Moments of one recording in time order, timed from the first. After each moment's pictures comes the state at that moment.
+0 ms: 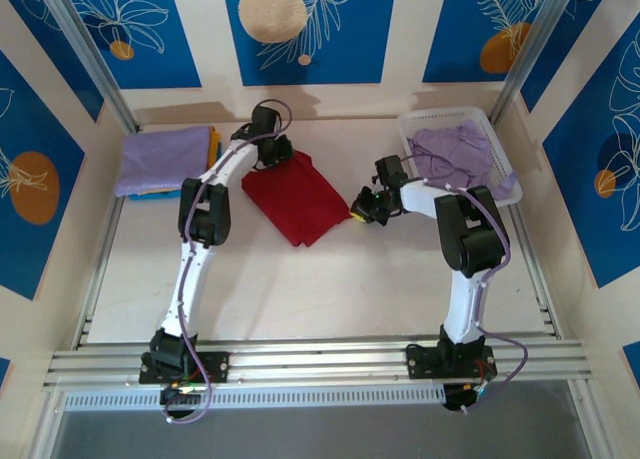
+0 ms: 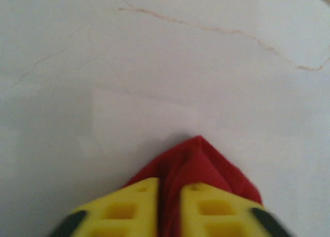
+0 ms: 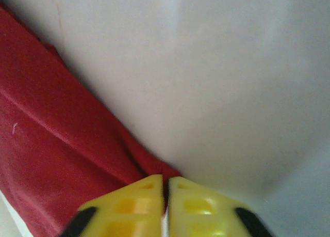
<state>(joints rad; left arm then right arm) -0.29 2.63 2.35 -0.62 0.21 -0.62 0.29 1.97 1.18 -0.32 -0.44 0.79</state>
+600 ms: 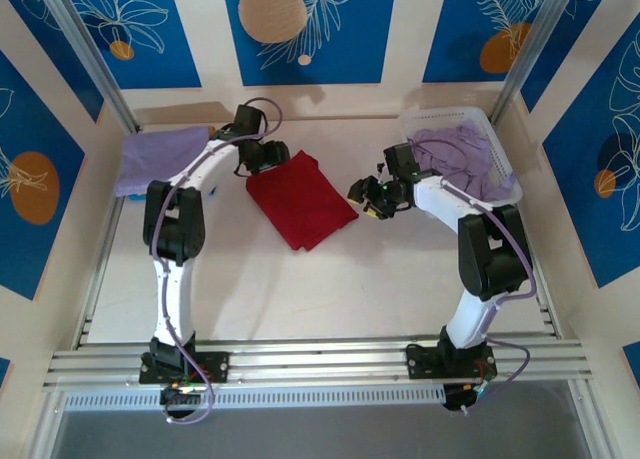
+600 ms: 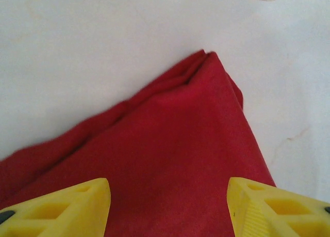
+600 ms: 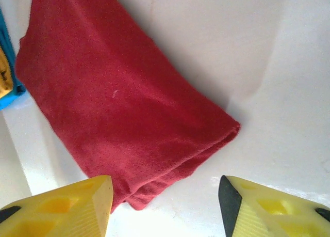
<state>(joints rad) -0.29 2.17 1.82 -0.60 0.23 -0.48 0.30 1.77 1.20 -0.47 -0.46 0.74</state>
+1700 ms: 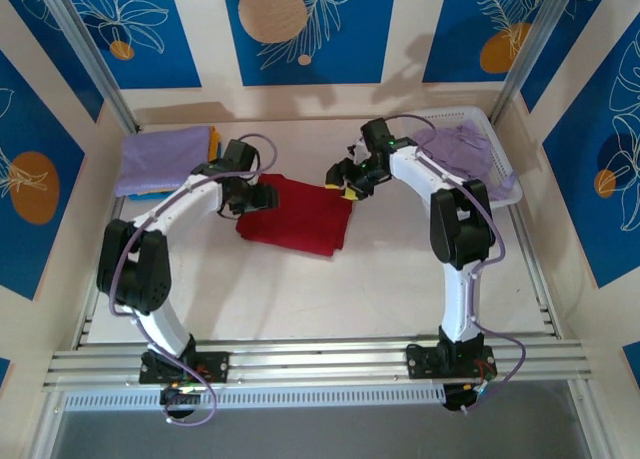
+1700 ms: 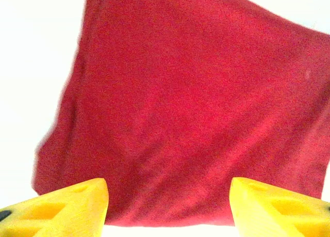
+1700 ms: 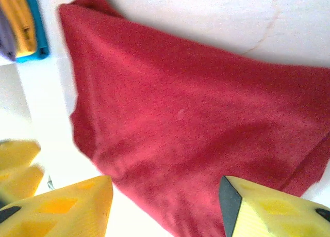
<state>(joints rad) -0.36 1.74 1.34 -0.72 0.10 -0.40 0.33 2.05 1.66 -0.73 -0.61 0.56</state>
